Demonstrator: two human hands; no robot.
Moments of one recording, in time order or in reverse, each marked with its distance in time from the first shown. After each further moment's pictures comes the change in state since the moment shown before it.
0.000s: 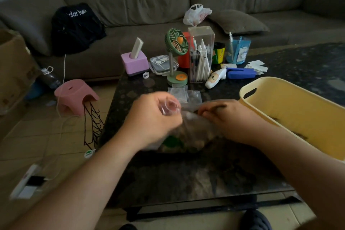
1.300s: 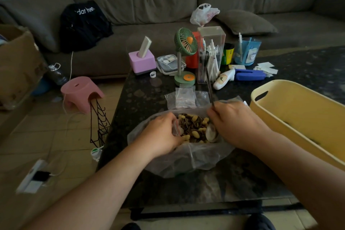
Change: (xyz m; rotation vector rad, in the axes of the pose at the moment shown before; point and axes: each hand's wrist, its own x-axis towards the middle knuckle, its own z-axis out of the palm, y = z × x) left_hand 0.003 -0.039 0.018 0.369 -0.290 -0.226; right_hand 0.006 -0.028 0.009 -0.128 0.129 0.048
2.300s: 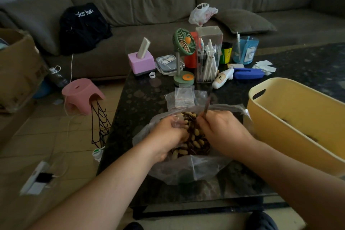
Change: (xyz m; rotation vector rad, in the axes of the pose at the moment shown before) left_hand 0.005 0.011 0.025 -0.792 -0.078 -0.207; right_hand -0.004 -0.008 0.035 0.199 0.068 -0.033
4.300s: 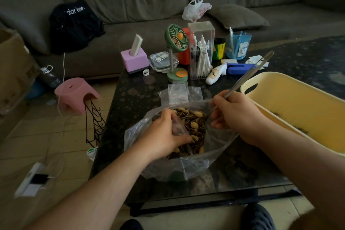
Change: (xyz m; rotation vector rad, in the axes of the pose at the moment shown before) left_hand -0.005 -0.004 -0.009 0.611 0.018 0.215; right_hand -0.004 0.010 -0.044 0.804 0.028 0.637
